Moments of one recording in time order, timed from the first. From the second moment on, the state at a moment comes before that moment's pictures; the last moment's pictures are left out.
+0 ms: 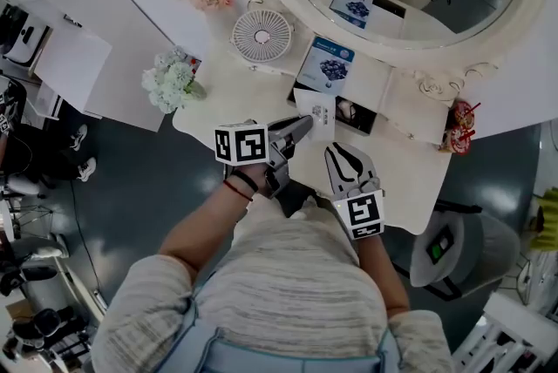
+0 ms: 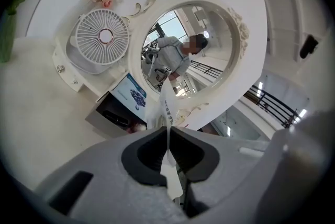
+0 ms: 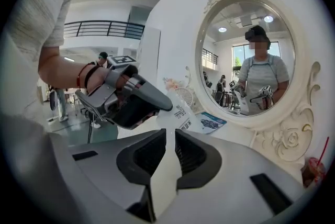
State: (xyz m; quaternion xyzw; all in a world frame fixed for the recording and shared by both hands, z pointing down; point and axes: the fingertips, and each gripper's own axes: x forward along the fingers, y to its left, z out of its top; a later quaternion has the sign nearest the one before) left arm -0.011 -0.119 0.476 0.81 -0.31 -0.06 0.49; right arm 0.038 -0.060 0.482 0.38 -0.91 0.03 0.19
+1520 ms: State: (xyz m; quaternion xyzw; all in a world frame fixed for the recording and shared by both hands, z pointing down) left arm 0.012 -0.118 0.478 0.79 -0.25 -0.10 0.55; right arm 0.043 -0.090 0.485 0.36 -0.80 -0.28 0.38
